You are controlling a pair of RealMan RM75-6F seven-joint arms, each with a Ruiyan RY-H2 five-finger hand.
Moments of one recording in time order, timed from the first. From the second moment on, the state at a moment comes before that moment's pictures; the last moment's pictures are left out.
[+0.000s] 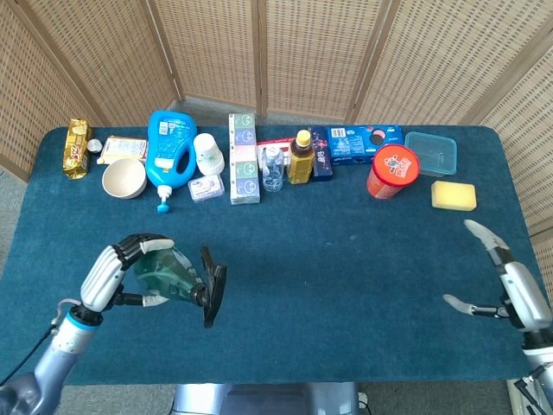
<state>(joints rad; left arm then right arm) -0.42 -1.45 -0.03 -1.37 1.79 1.62 -0.57 0.19 -0.91 0.10 -1.68 -1.68 1.41 0.84</state>
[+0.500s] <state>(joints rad) -0.53 -1.51 -0.07 -1.44 1.70 1.43 -0.69 0.49 -0.80 0.11 -1.92 -1.89 1.31 1.25</state>
